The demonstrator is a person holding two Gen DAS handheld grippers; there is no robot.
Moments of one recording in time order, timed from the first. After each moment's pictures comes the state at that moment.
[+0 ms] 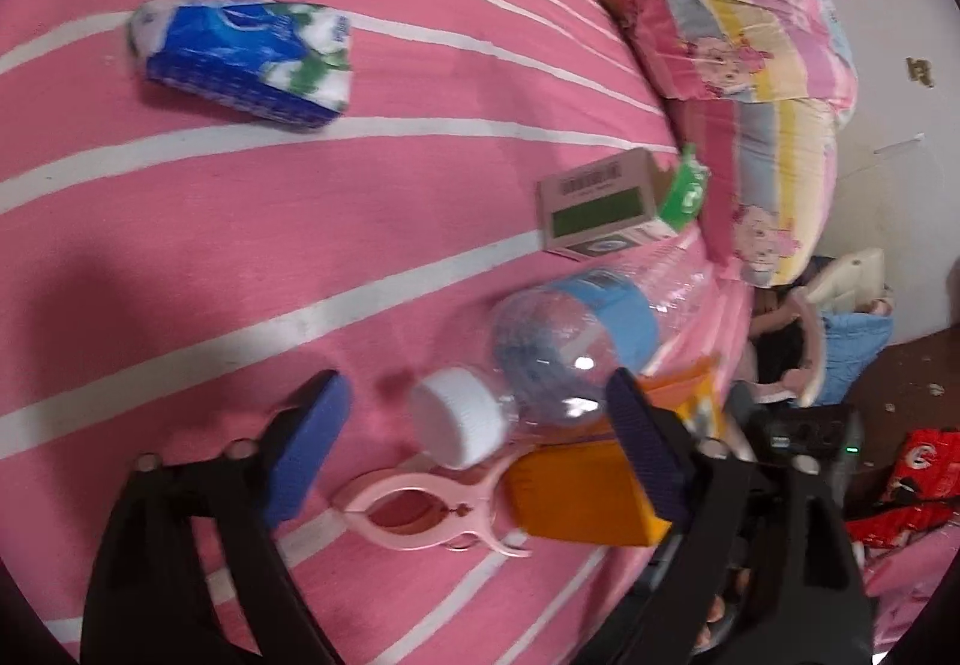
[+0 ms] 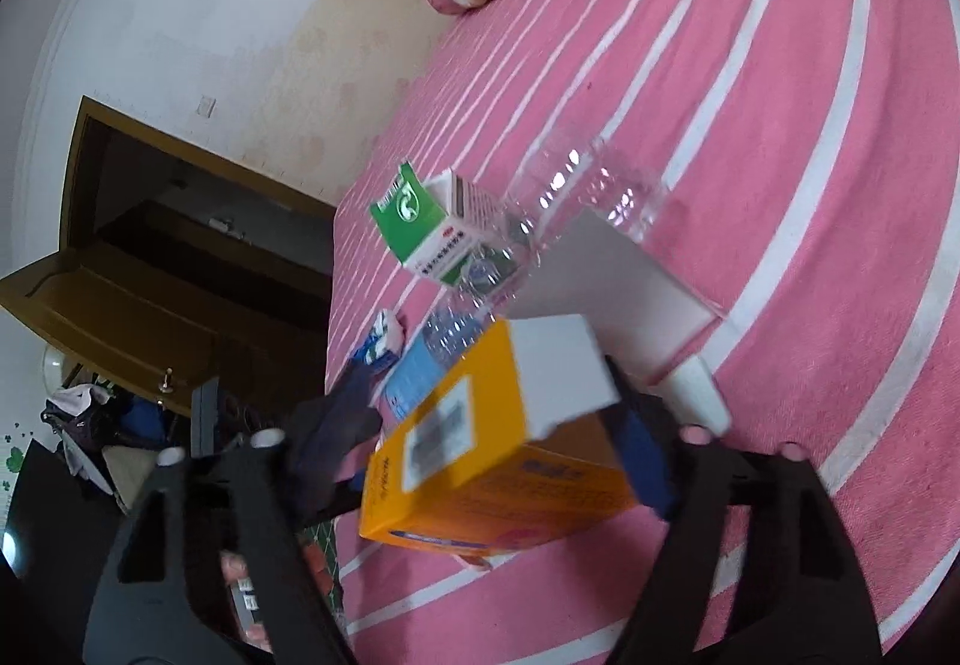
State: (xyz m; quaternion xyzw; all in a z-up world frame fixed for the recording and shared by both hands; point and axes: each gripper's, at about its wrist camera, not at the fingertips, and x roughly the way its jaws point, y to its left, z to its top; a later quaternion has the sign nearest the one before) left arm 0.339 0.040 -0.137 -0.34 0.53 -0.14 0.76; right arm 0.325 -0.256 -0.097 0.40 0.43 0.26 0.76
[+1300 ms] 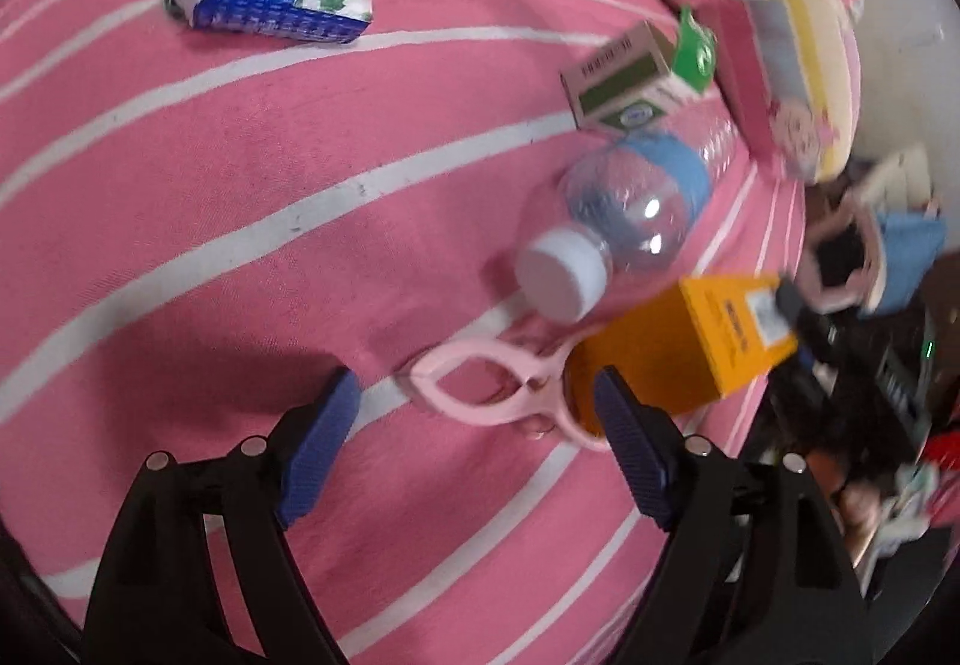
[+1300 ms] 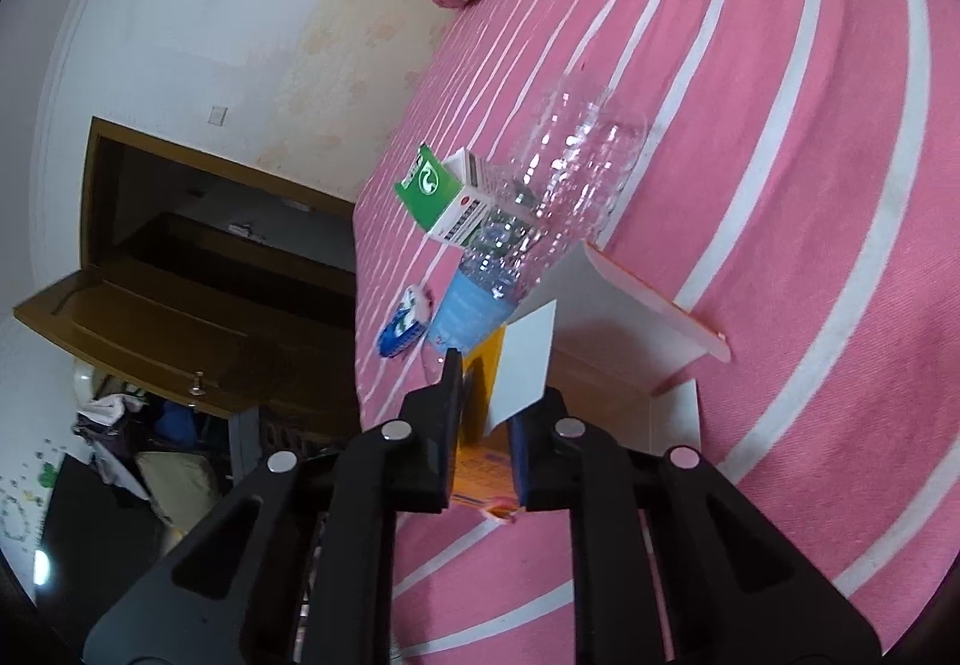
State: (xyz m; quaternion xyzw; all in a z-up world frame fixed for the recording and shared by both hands) left arm 0.307 0.033 -0.136 -0.23 0.58 -0.13 0.77; right arm 0.296 -0.267 -0.085 0.43 0.43 0.26 0.75
